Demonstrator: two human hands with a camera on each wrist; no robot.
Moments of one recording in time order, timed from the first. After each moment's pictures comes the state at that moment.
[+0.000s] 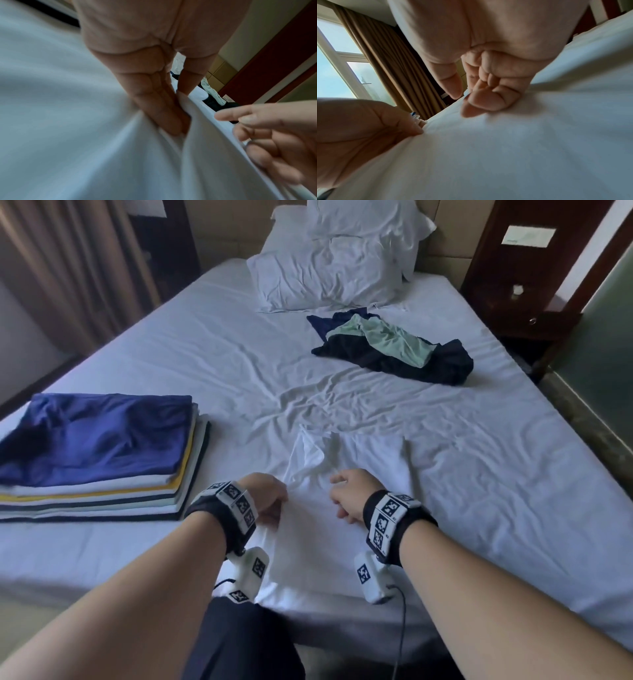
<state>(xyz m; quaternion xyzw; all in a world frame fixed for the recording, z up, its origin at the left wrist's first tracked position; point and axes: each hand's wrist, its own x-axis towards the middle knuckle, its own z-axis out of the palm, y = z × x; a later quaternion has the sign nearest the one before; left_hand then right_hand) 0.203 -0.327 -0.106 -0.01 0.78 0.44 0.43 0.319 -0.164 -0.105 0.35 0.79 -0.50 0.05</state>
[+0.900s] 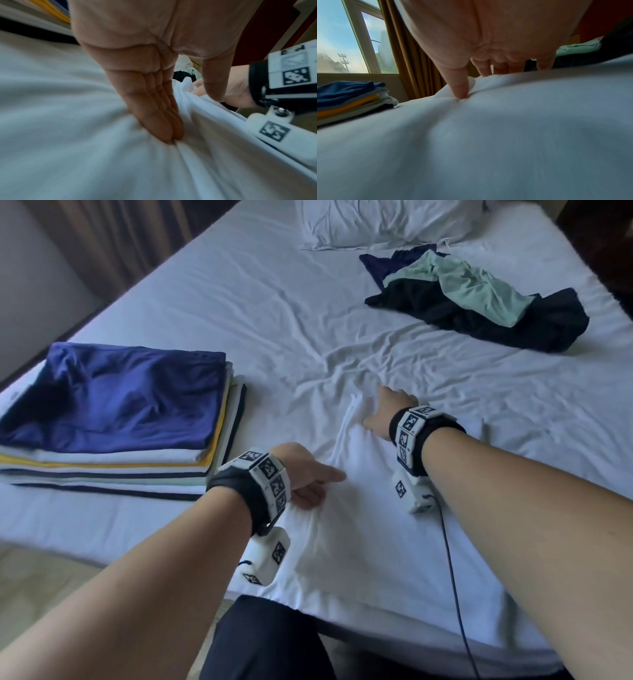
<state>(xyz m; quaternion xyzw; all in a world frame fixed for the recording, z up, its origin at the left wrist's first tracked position) 0.162 -0.332 -0.115 0.05 0.80 0.38 0.46 0.170 -0.117 -0.110 0.29 0.94 -0.14 0.11</state>
